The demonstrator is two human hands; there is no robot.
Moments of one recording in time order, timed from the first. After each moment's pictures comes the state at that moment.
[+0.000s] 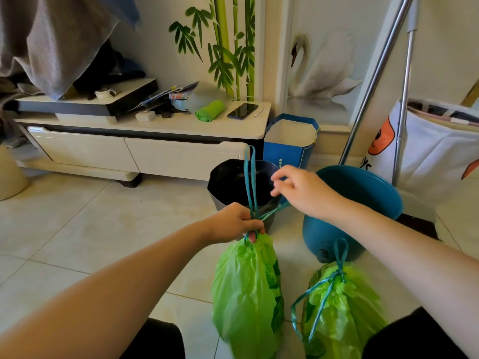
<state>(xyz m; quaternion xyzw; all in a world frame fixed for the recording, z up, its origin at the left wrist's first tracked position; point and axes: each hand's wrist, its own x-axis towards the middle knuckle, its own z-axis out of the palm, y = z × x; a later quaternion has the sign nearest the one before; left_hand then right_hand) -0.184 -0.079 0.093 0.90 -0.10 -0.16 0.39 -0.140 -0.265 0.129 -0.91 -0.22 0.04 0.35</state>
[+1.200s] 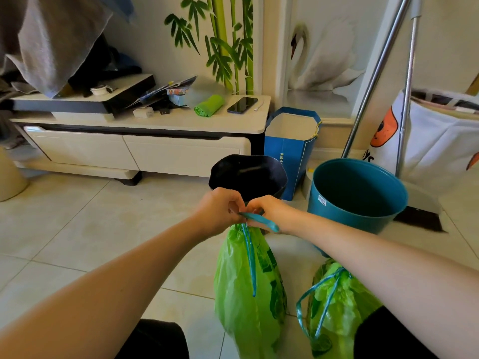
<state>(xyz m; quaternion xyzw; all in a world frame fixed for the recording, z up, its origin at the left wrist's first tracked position) -0.179 -0.049 0.087 0.94 -0.08 -0.01 0.33 -0.144 -0.212 0.070 -0.87 -0.24 0.21 0.39</state>
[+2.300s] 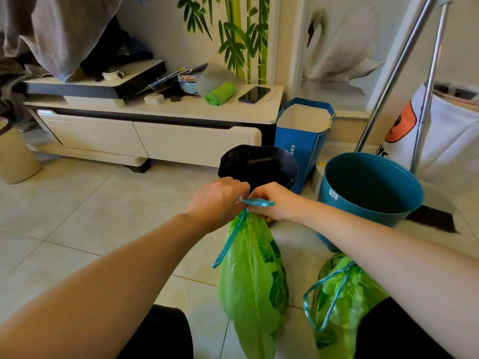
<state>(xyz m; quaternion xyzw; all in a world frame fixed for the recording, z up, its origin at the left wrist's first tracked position) -0.197 -0.034 0.088 0.97 -0.19 0.14 0.10 -0.139 -0.197 0.074 -0.87 -0.25 0.22 0.37</state>
